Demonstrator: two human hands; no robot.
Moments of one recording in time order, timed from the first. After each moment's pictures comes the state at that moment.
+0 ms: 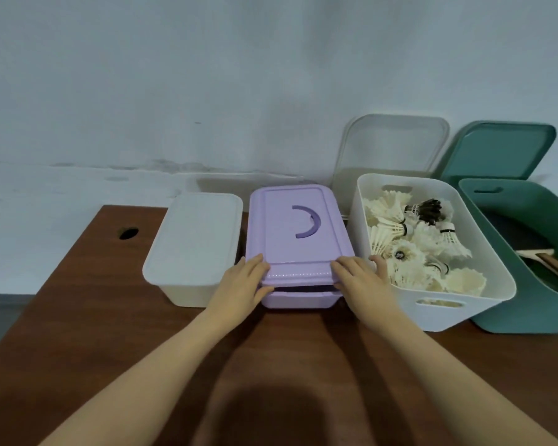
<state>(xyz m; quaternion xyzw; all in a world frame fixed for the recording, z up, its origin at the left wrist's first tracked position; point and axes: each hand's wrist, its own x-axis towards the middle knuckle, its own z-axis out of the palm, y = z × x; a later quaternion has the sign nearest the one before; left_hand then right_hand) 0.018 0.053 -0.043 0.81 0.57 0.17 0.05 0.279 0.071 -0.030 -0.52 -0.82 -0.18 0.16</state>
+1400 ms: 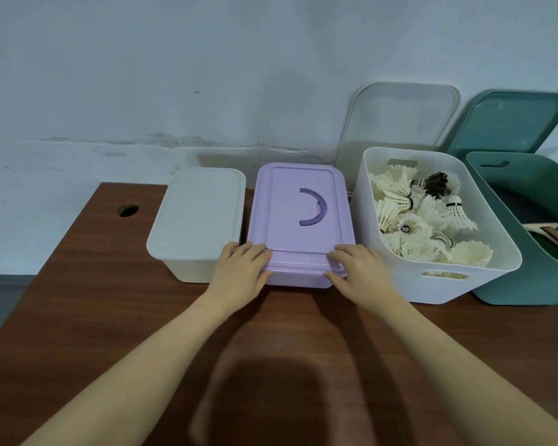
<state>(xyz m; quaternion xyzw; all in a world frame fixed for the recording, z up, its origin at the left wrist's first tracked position) 0.015 0.037 -0.048 0.82 0.56 0.12 -0.08 0.268 0.053 -0.031 -0.53 -0.84 -0.01 0.13</state>
